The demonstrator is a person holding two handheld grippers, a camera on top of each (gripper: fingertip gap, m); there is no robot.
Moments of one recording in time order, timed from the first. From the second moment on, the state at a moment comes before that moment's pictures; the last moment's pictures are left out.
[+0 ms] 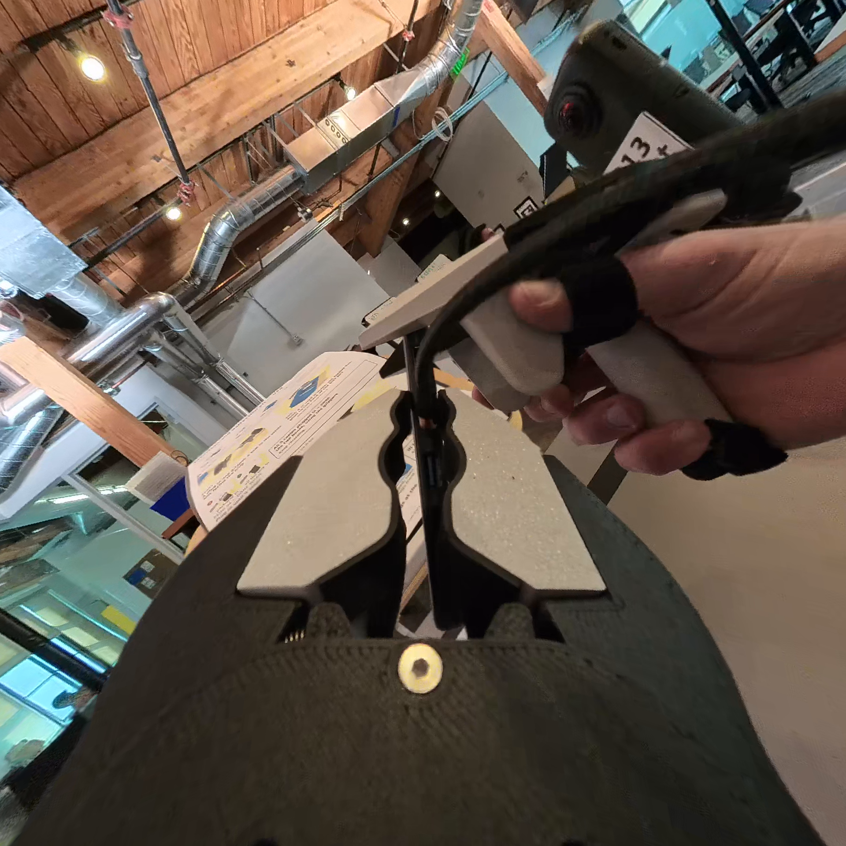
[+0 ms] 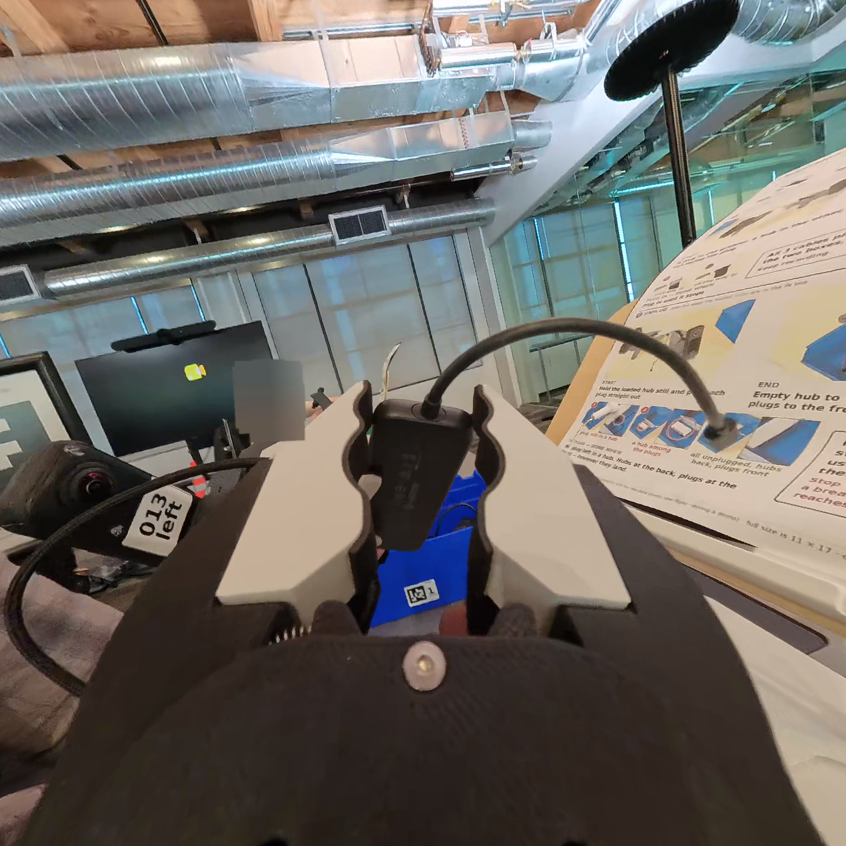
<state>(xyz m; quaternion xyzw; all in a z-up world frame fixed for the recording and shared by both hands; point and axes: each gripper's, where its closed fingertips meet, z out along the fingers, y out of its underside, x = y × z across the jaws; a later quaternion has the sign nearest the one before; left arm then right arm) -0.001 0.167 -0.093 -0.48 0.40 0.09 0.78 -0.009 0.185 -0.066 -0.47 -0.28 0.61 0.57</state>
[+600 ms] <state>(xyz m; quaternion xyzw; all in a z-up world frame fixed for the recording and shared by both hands) -0.004 0.168 -0.092 -0.49 0.39 0.09 0.78 0.000 0.193 -0.062 -0.48 -0.26 0.62 0.57</state>
